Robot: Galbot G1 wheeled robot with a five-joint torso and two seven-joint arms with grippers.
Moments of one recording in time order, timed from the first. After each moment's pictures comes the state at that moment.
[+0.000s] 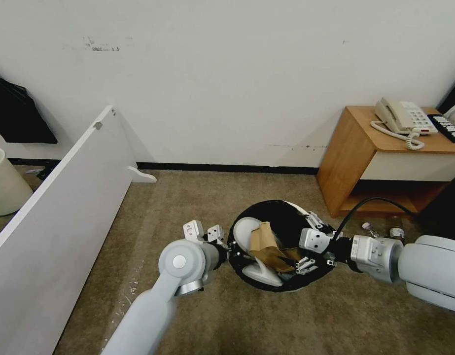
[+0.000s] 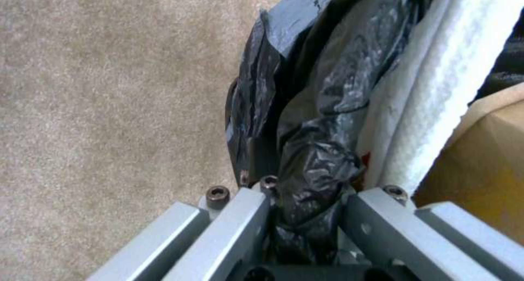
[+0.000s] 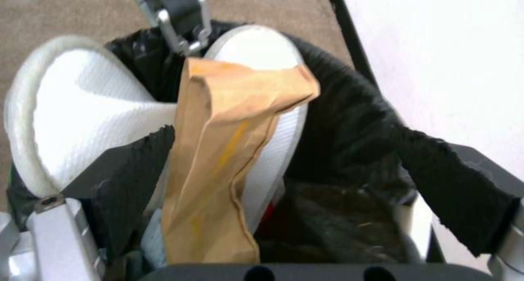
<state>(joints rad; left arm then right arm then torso) 0.98 -1.35 -0.06 -1.96 -1.55 0.73 -0.99 -2.10 -0.09 1.13 2.34 0.64 -0.28 -0.08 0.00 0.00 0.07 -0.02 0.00</state>
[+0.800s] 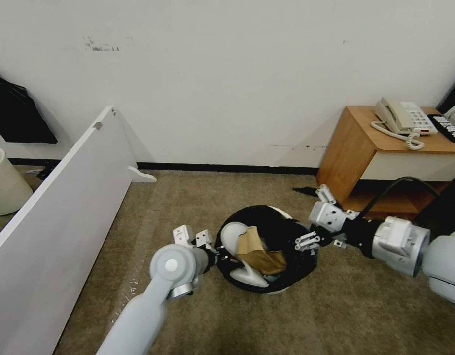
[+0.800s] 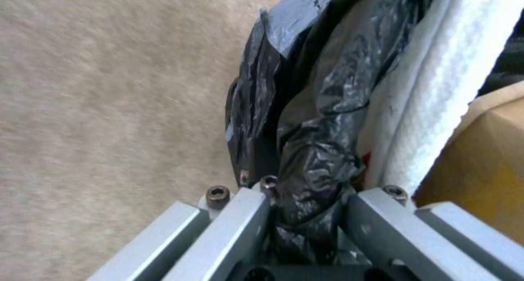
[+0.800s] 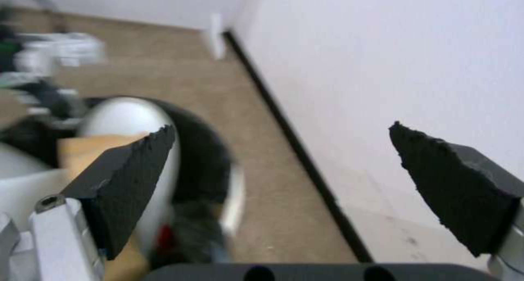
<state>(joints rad) 1.05 -1.27 -0.13 -1.99 -1.50 0.74 -0.95 -1.90 0.18 1.14 2.44 0.67 -0.27 -0.06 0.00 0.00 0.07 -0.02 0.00</state>
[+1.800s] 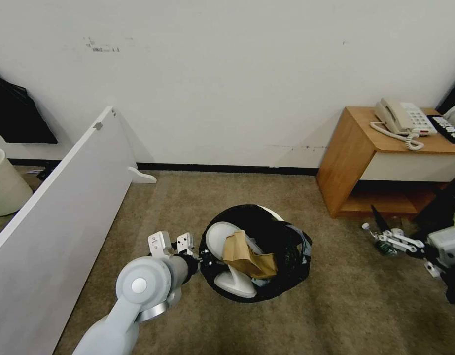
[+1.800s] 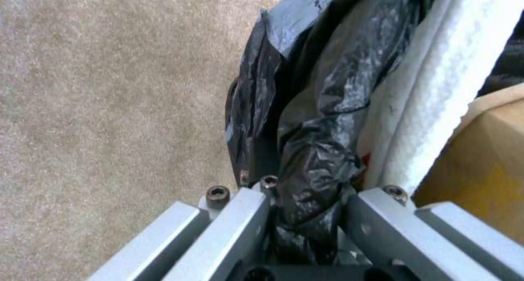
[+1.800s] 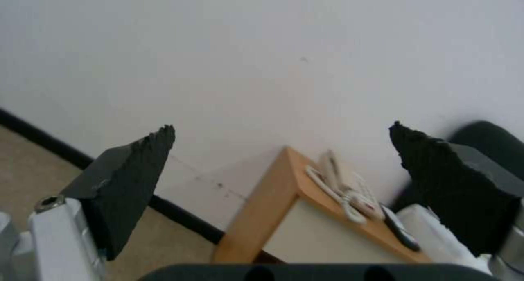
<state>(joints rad) 1.16 -1.20 -0.21 -2.18 -1.55 0.73 -0.99 -1.83 1.38 1.16 2.40 0.07 0.18 -0.27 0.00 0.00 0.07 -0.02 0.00</state>
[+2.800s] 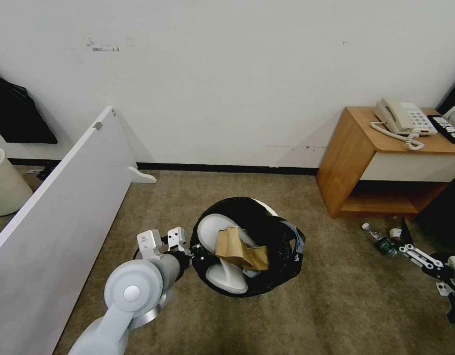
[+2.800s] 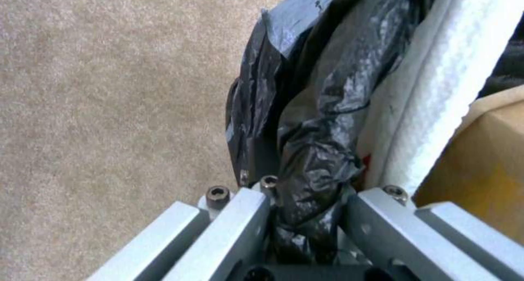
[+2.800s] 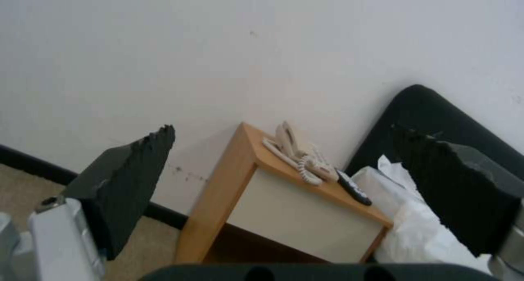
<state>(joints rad) 1.18 -1.19 -0.23 -2.20 -1.38 0.74 -0.88 -1.75 1.61 1.17 2.35 -0.04 0.26 -0.28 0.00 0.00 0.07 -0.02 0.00</state>
